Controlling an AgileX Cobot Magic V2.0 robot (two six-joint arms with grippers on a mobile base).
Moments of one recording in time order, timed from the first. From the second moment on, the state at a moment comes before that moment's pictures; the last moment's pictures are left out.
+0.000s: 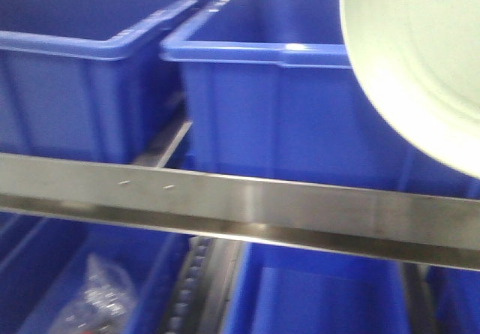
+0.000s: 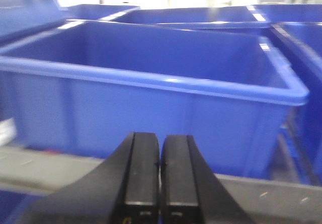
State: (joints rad) left arm -0.05 0.00 0.01 -0.03 0.00 0.03; right arm 0.06 0.01 -0.05 0.01 -0.12 0.11
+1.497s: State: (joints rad) left arm -0.05 0.00 0.01 -0.03 0.00 0.03; right arm 0.06 0.02 -0.10 0.02 -0.35 0.19
